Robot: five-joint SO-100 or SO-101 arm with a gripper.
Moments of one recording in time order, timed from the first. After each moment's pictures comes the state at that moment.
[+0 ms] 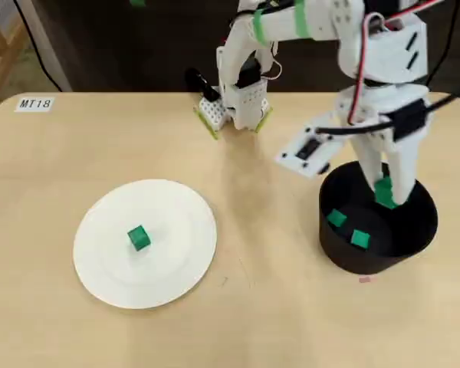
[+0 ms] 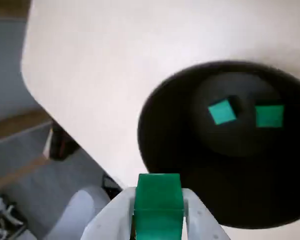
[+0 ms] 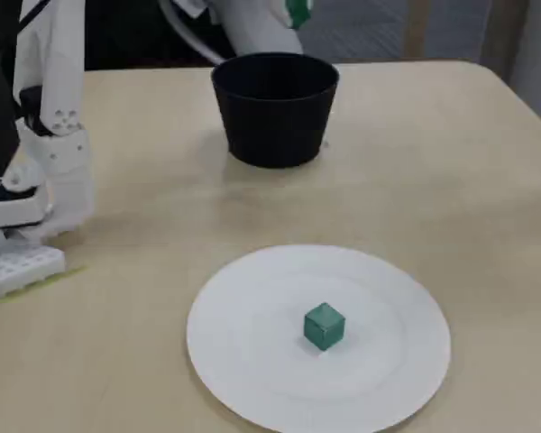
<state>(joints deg) -37.6 71.0 36.8 95.3 -3.7</state>
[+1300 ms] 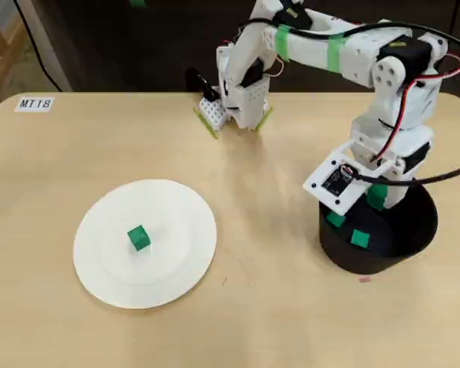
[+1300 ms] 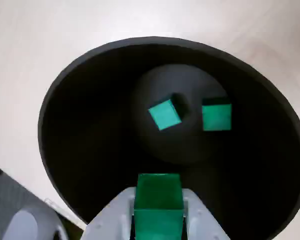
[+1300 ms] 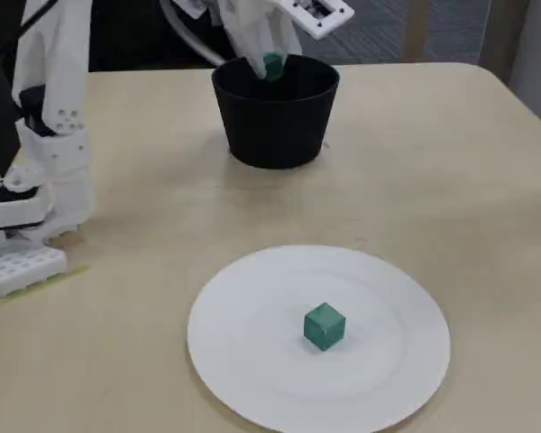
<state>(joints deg) -38.5 68.8 48.4 95.2 -6.4</state>
